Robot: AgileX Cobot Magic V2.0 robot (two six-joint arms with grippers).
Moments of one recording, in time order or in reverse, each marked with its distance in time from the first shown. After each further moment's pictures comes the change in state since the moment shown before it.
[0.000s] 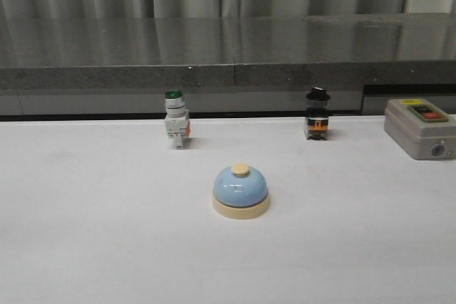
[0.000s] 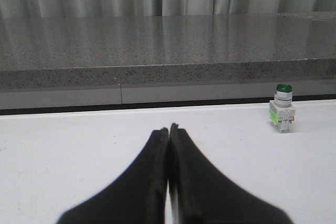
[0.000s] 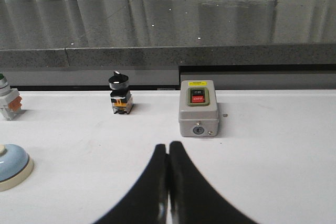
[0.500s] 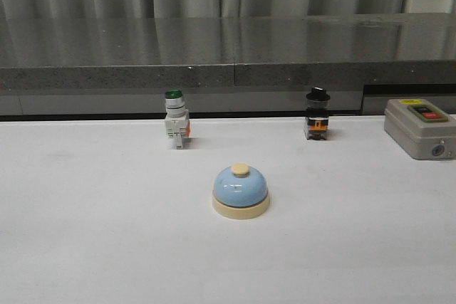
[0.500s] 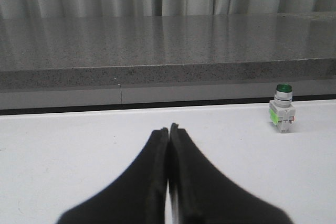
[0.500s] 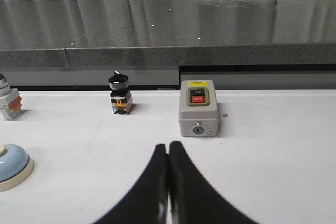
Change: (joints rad) left arm 0.000 0.000 0.000 0.000 0.000 0.000; right arm 0.000 0.000 0.000 0.000 0.000 0.000
